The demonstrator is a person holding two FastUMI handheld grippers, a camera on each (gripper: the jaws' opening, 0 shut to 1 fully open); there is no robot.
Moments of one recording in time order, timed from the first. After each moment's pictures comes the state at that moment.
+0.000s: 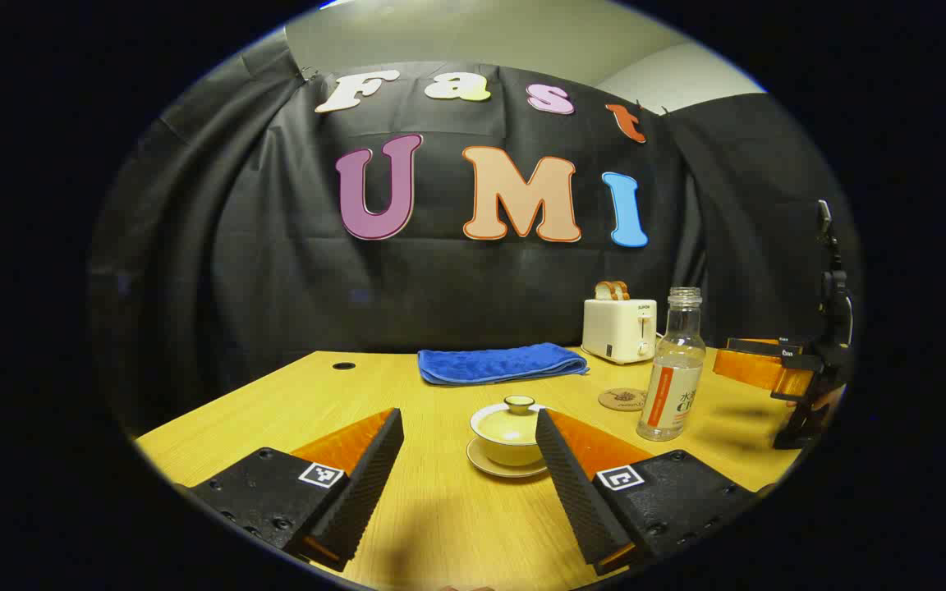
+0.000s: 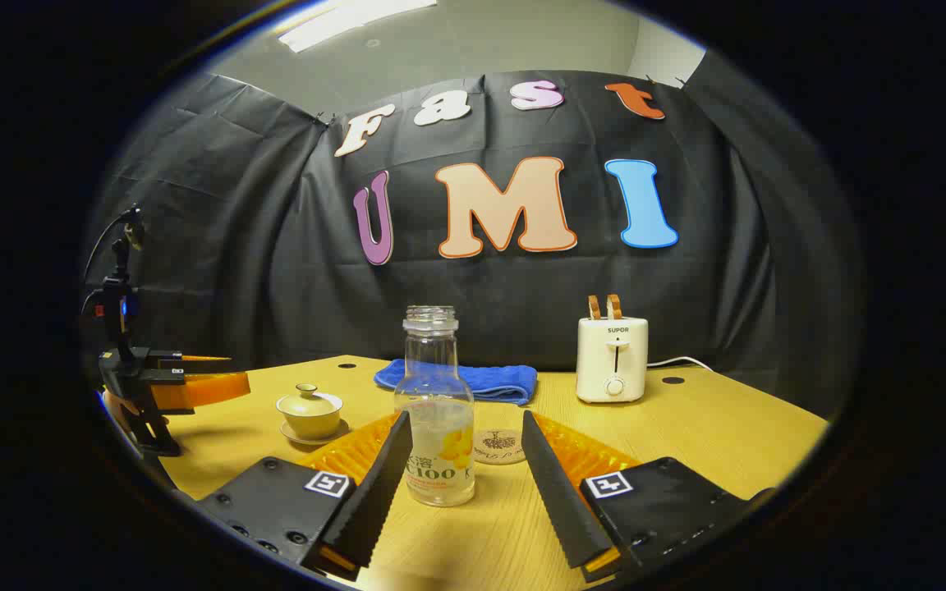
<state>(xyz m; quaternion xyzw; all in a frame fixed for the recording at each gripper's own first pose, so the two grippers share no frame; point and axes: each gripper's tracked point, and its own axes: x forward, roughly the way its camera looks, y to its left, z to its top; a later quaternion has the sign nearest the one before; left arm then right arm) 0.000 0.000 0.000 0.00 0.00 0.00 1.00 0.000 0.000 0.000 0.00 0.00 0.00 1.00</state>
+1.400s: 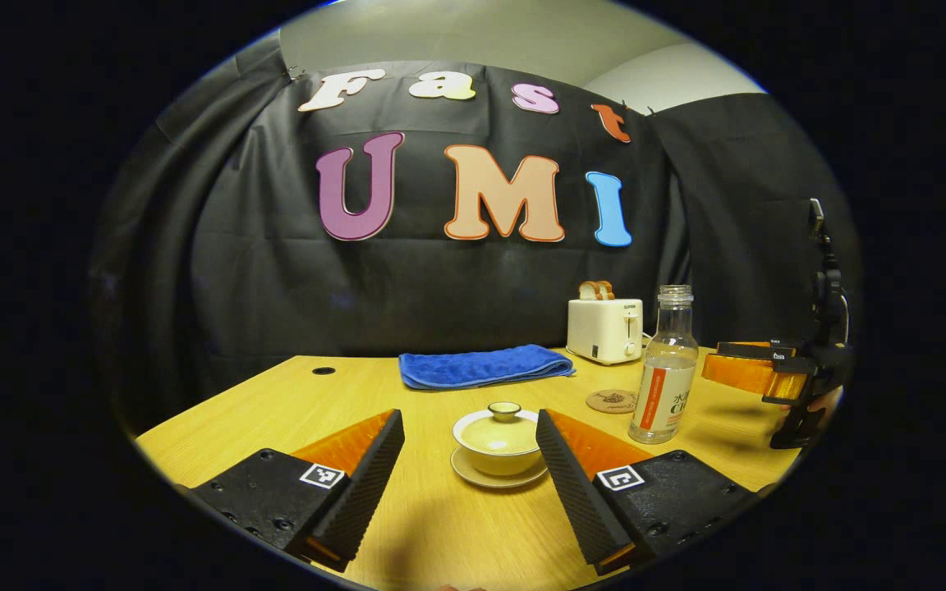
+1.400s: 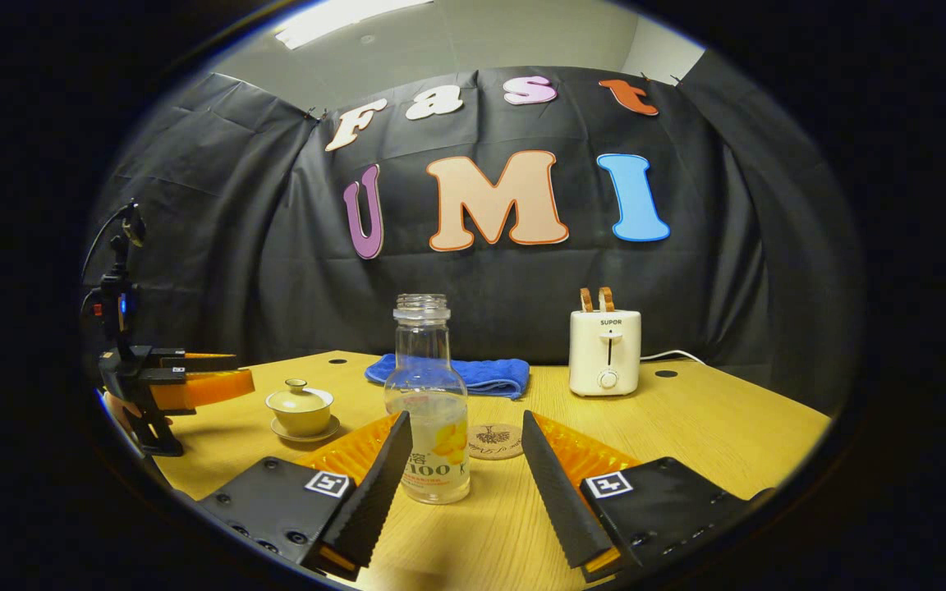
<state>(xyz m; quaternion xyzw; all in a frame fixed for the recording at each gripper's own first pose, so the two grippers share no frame) 0.026 -0.012 0.001 0.00 0.00 -0.05 1.00 0.003 -0.005 -0.007 0.00 0.01 -0.02 1.00</state>
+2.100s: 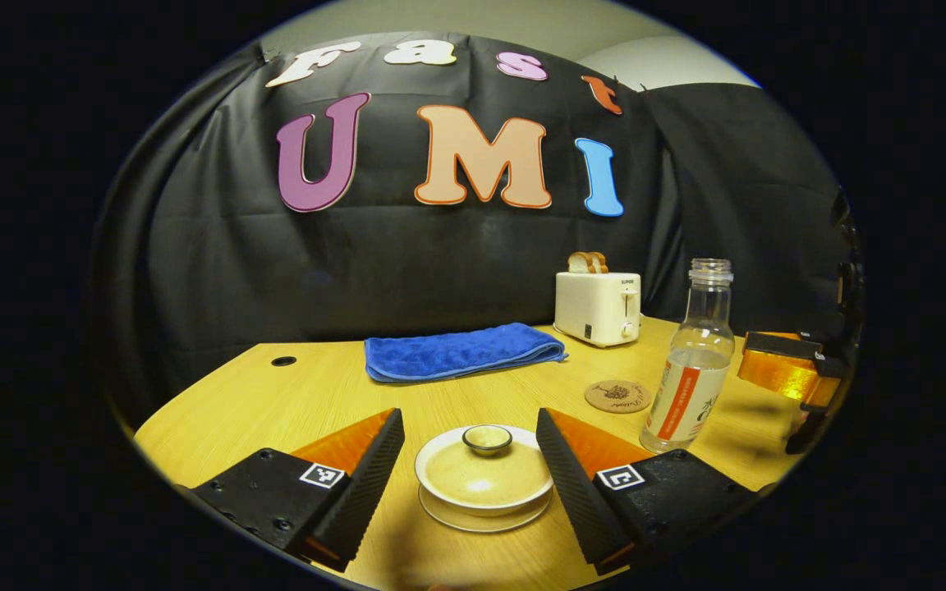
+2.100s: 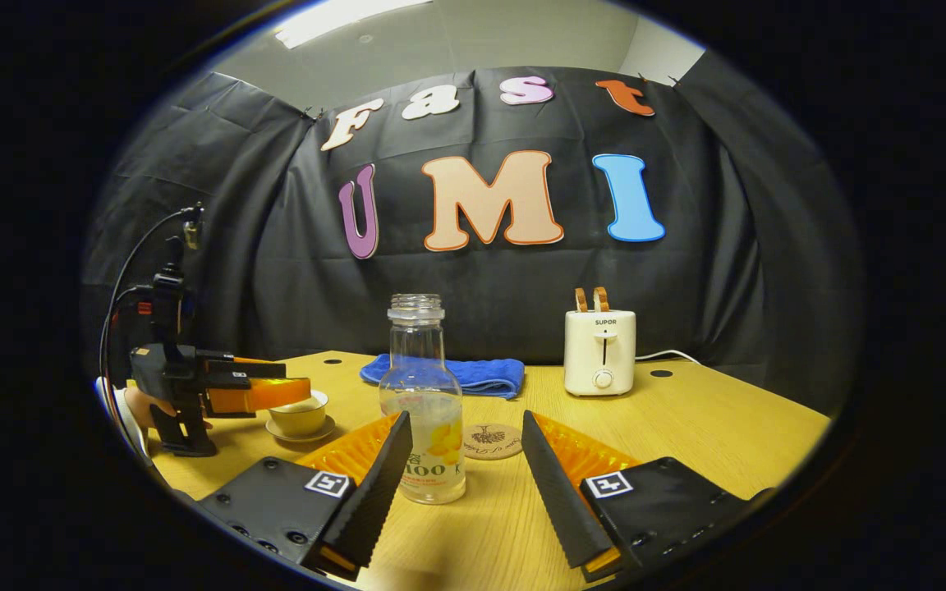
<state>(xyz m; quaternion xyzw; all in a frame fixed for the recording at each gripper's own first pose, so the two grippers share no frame) 0.090 -0.031 -0.017 0.01 0.06 -0.07 1.00 0.003 -0.009 -0.007 0.00 0.01 -0.03 1.00</state>
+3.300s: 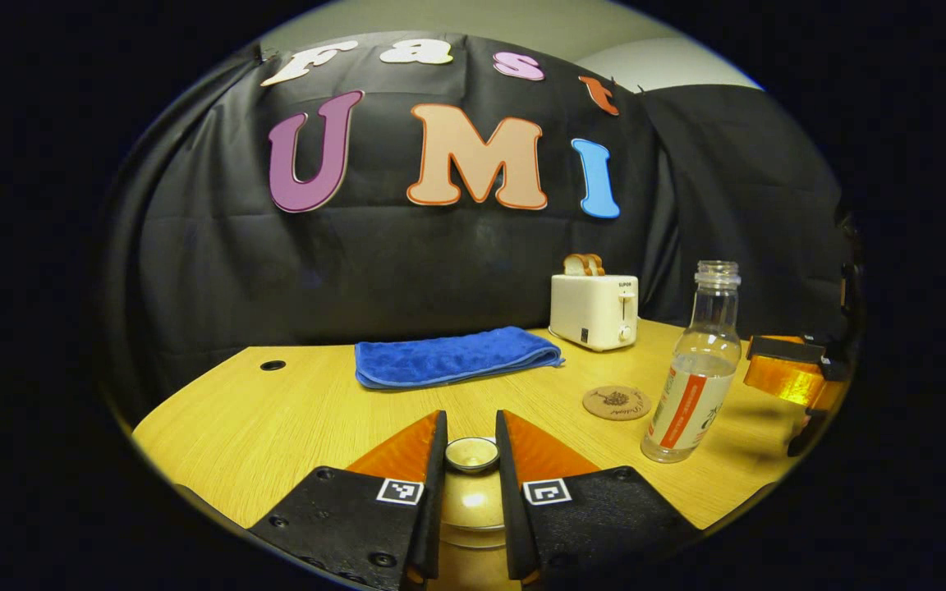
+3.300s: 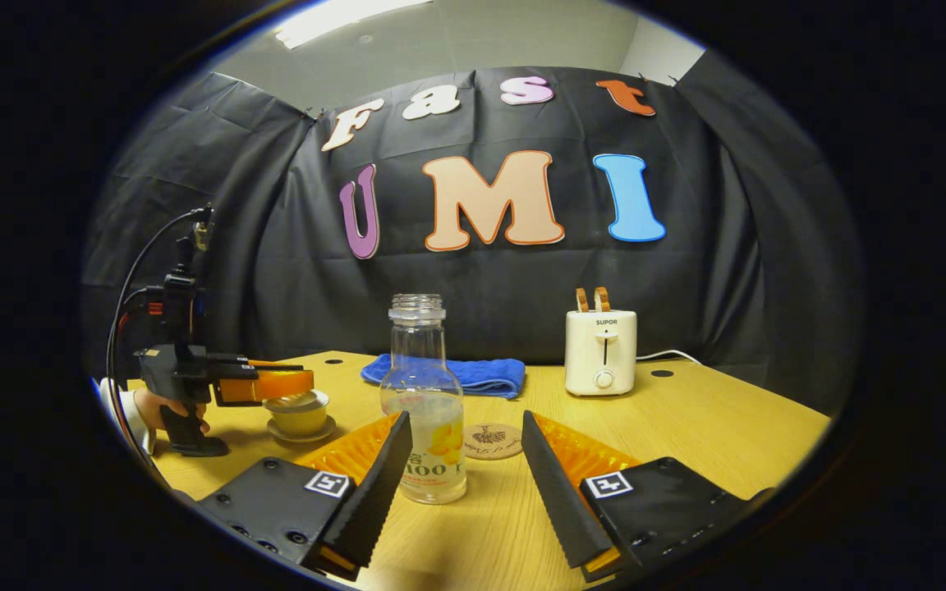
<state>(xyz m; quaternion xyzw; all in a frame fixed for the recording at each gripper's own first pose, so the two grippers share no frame) 0.097 -0.033 -0.007 0.00 0.03 -0.07 1.00 0.002 -0.003 -0.008 0.00 0.01 -0.02 1.00</state>
